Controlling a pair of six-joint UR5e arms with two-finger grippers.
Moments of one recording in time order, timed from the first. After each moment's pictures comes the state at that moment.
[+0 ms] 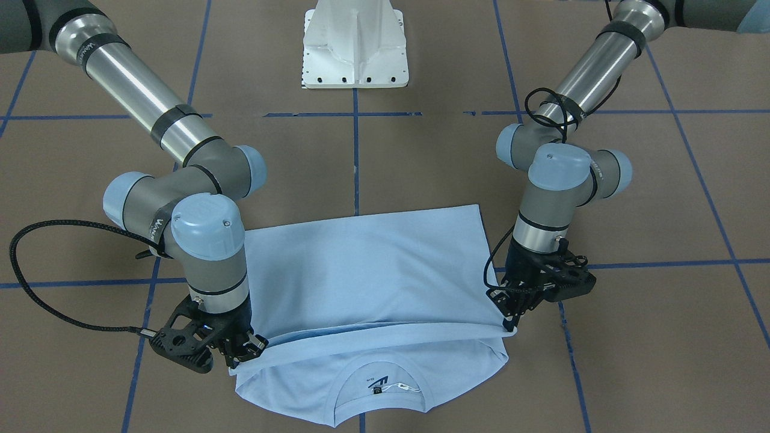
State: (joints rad) left arm -0.79 -2.20 -1.19 -2.36 -1.60 -1.38; right arm 0.82 -0.69 1.00 -1.15 1.69 1.42
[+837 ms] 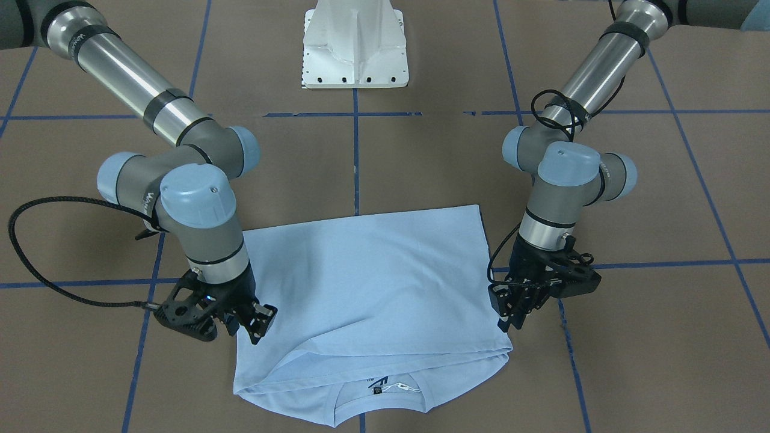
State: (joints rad) left arm -0.79 -2.18 -1.18 -2.46 -1.61 -1.39; right arm 0.79 -0.85 1.28 -1.16 1.78 1.45
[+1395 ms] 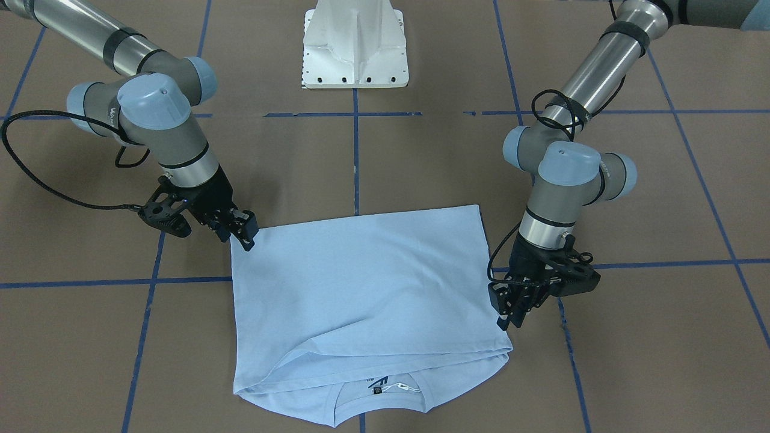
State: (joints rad) left arm -0.79 -2.18 -1.18 -2.46 -1.61 -1.39; right arm 0.68 -1.16 1.63 -1.15 1.83 1.65
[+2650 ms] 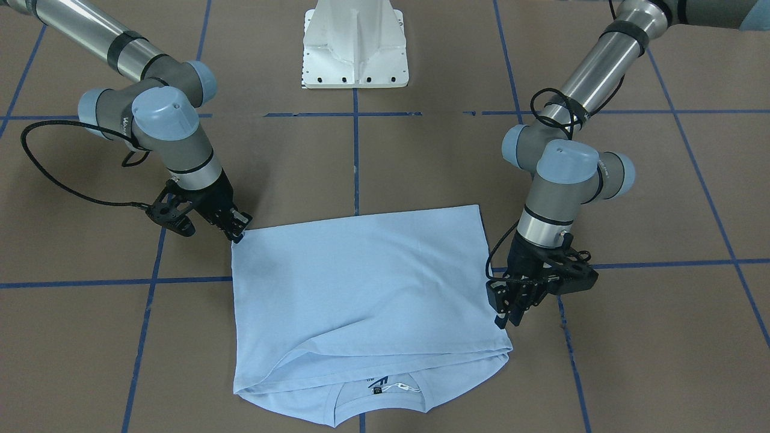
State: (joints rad) left arm -0.78 -2.18 -1.19 -2.47 -1.60 -1.39; right arm 0.65 -1.17 1.59 -1.15 1.83 1.67
